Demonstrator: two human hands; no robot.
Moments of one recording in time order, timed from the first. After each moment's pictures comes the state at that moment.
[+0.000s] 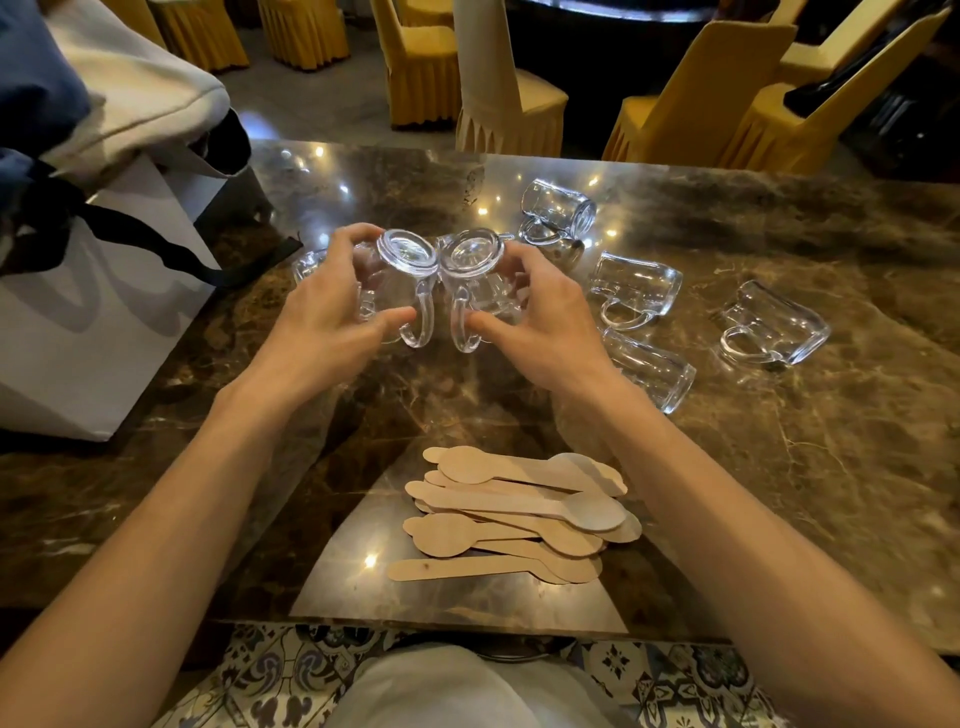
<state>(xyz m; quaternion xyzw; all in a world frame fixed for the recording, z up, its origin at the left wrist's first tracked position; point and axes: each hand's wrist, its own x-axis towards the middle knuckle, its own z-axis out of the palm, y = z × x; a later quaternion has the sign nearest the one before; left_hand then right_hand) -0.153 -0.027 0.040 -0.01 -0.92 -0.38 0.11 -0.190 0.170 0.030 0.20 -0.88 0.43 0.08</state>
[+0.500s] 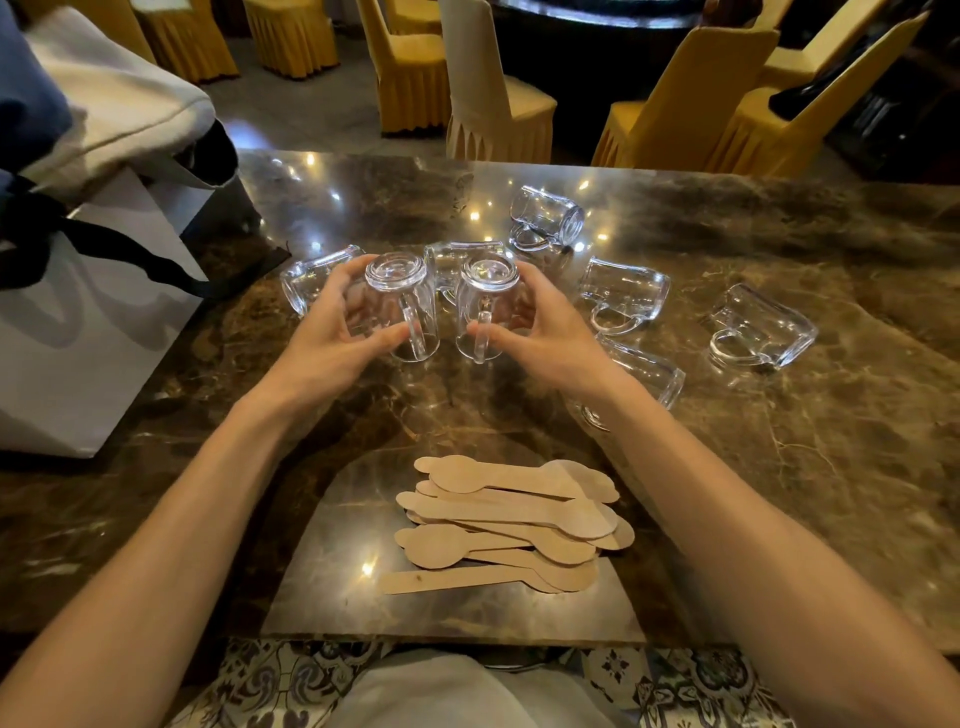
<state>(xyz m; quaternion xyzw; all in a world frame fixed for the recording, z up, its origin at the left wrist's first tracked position) -0.158 -0.024 0.015 -0.02 -0.76 -0.65 0.03 -0.204 0.190 0.019 0.19 -0.83 0.53 -0.07</state>
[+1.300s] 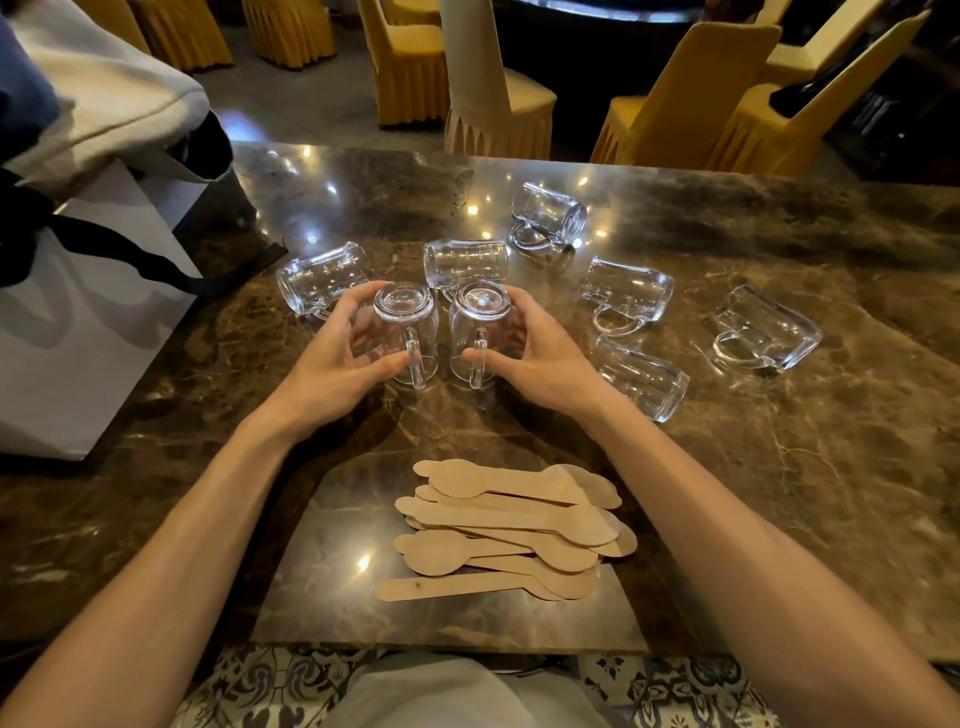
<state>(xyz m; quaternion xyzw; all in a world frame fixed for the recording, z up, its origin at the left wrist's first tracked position) -0.166 -0.032 -0.014 -0.05 -0.78 -0.63 0.00 -0.207 0.189 -0.003 0.19 -0.83 0.51 -0.10</state>
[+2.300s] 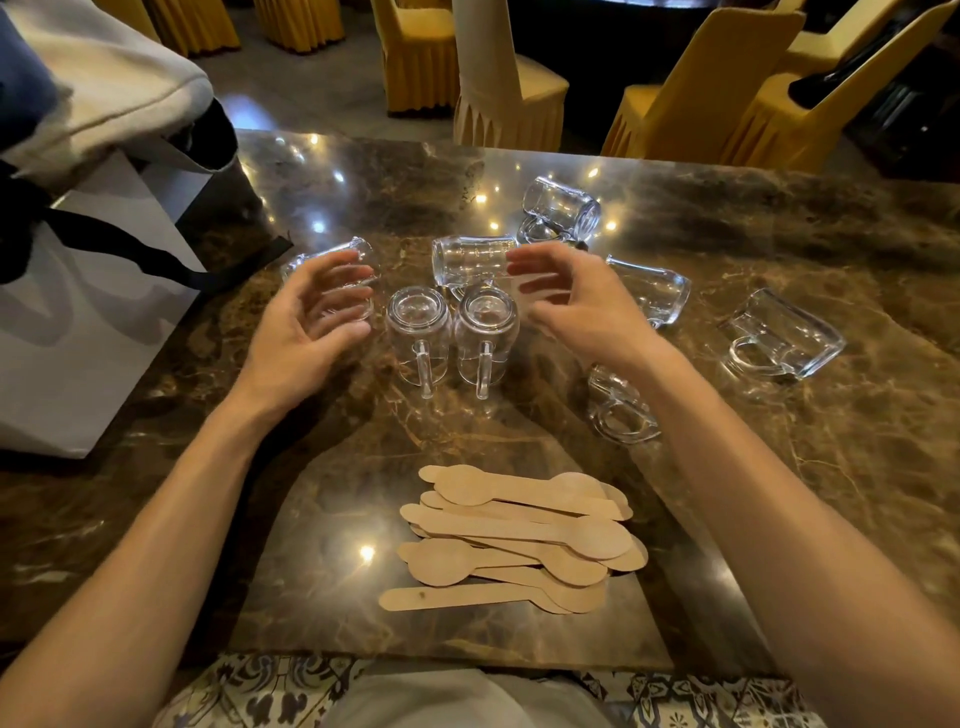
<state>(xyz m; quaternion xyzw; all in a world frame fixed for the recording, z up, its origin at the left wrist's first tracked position) -0.167 -0.051 0.002 -0.05 -0.79 -0.60 0.10 -0.231 0.205 0.038 0.18 -0.86 0.48 -0.06</state>
